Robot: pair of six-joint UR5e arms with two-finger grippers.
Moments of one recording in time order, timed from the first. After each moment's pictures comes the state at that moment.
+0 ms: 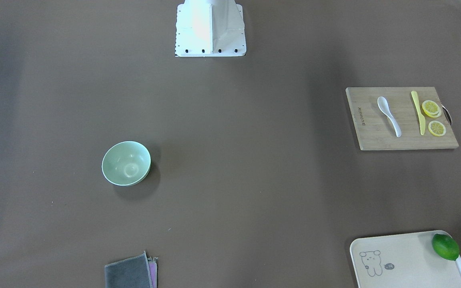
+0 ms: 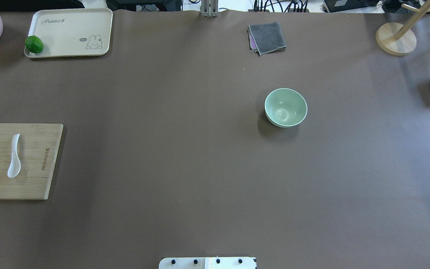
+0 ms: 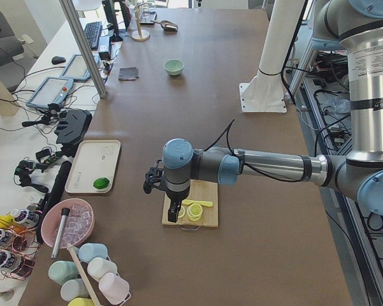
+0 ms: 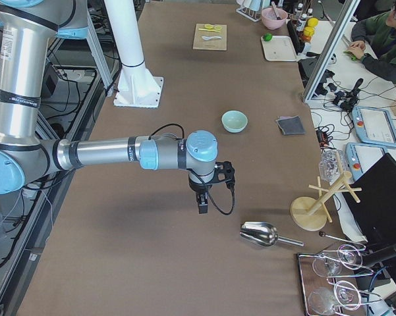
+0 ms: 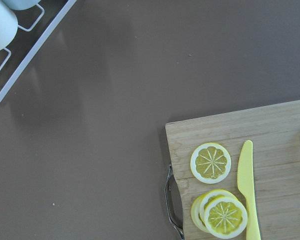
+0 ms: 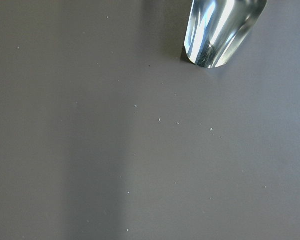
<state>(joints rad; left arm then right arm) -1.52 -1.41 -1.80 -1.63 -2.29 0.06 1.52 -1.79 1.91 -1.63 2.33 -0.09</state>
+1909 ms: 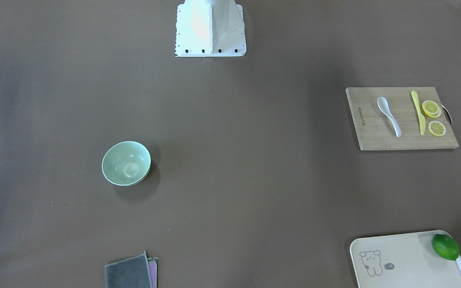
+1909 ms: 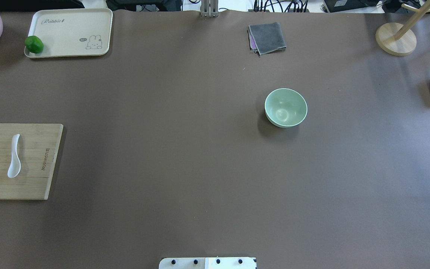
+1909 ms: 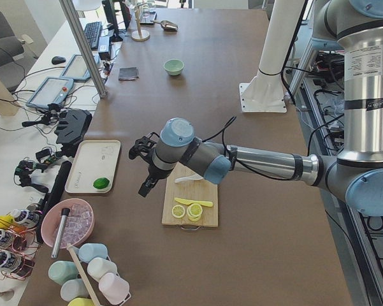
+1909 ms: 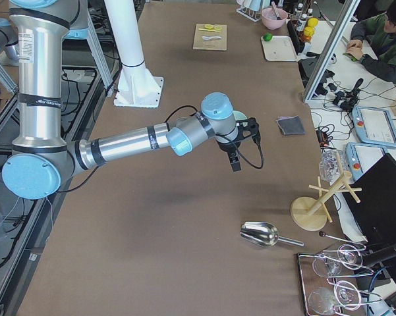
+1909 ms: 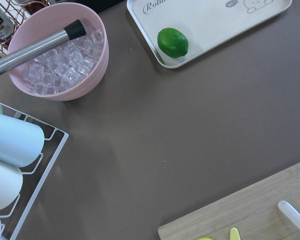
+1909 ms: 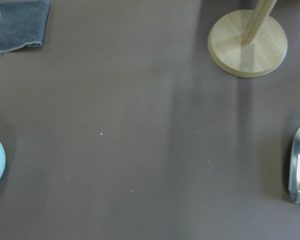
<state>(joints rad) -1.52 -1.47 -1.77 -2.07 -2.26 0.01 1.33 -1.60 1.91 -1.22 2.29 0.50</state>
